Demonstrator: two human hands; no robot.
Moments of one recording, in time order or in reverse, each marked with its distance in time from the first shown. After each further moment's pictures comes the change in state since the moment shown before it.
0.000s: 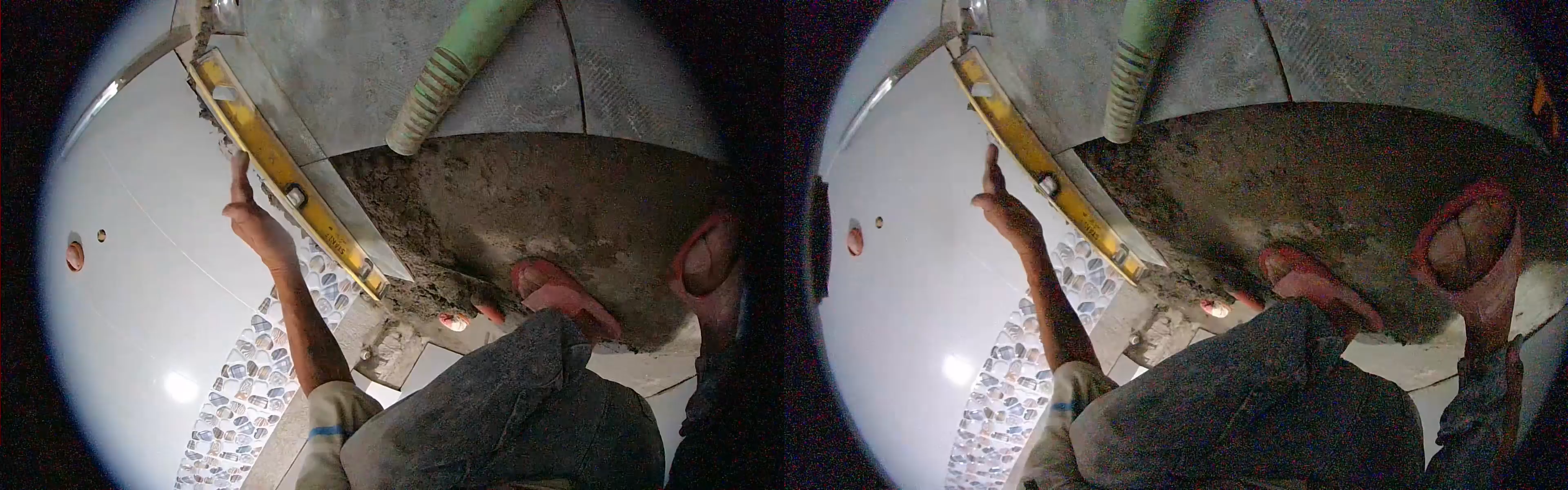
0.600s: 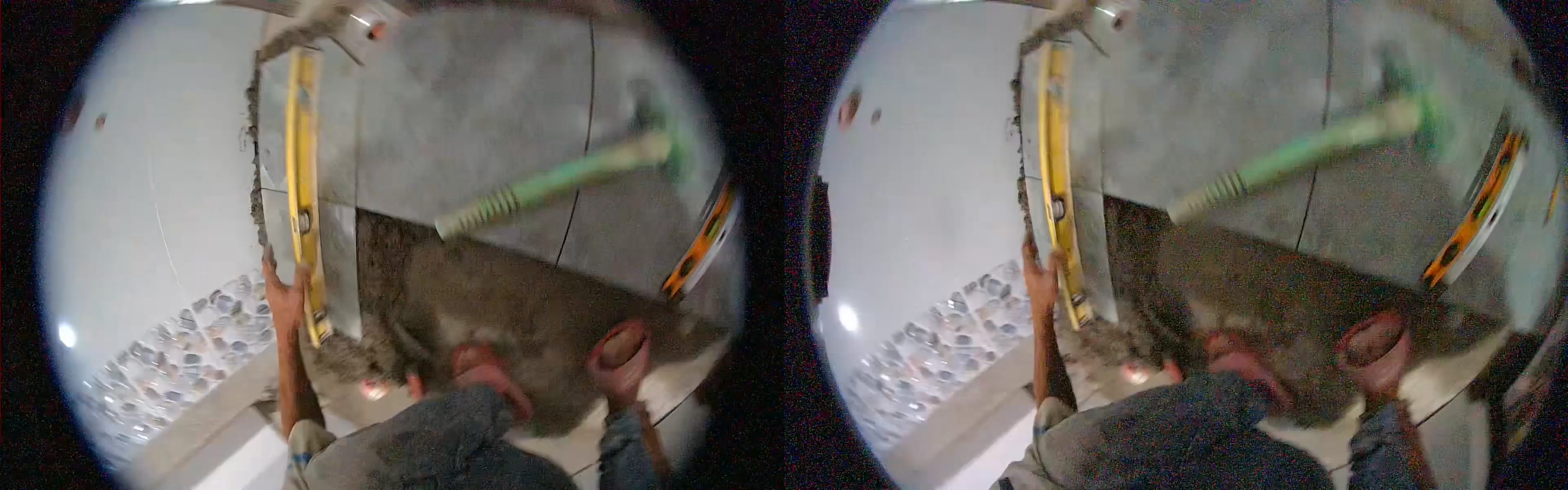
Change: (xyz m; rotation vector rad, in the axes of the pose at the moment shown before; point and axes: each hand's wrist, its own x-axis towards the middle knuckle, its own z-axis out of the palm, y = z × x) left_hand -0.126 -0.055 -0.041 0.236 0.132 -0.468; right_hand 0.023 -0.112 -0.027 -0.158 0.337 -0.407
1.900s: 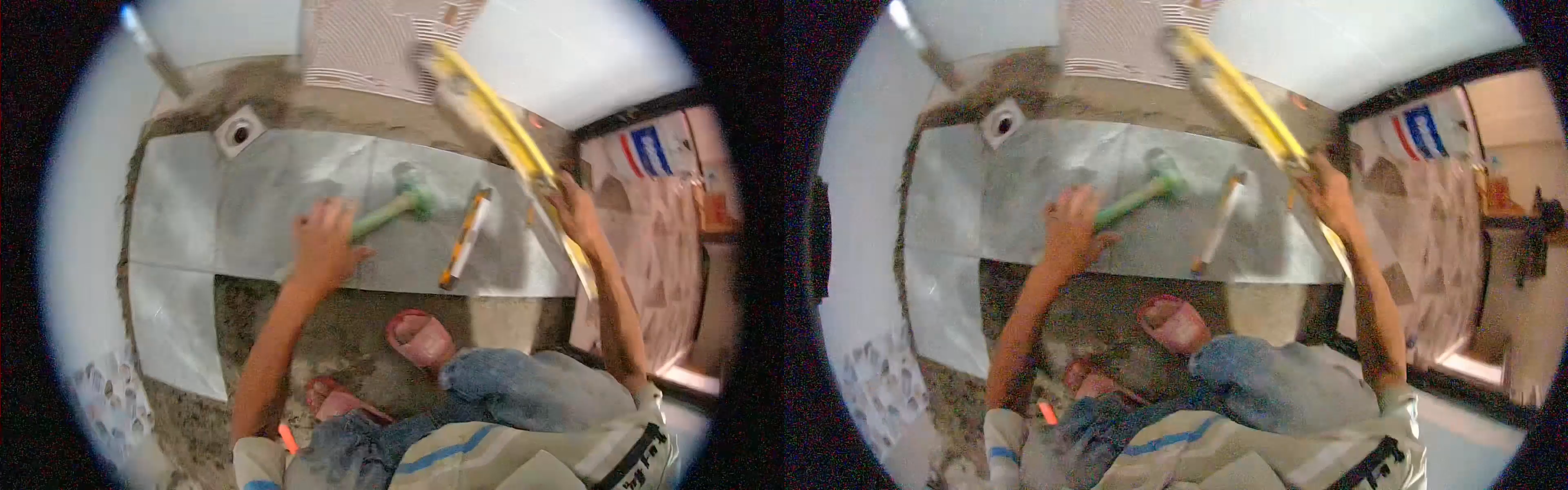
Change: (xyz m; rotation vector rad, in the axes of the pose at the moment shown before) left_hand -0.020 0.318 0.101 0.023 -0.207 0.838; right_hand 0.232 -0.024 -0.286 -0.368 0.136 -0.295
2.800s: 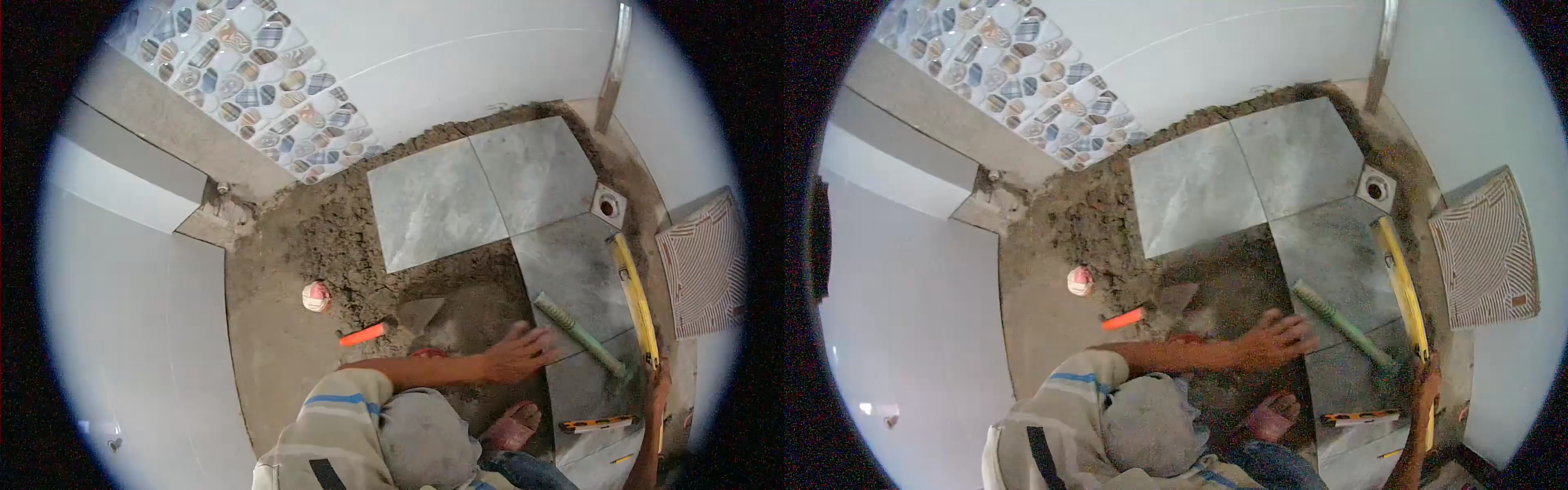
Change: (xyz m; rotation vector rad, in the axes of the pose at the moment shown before) left_hand -0.135 0.035 0.063 0.015 0.521 -0.172; right_hand 0.144 -0.004 0.186 0.369 -0.267 -0.384
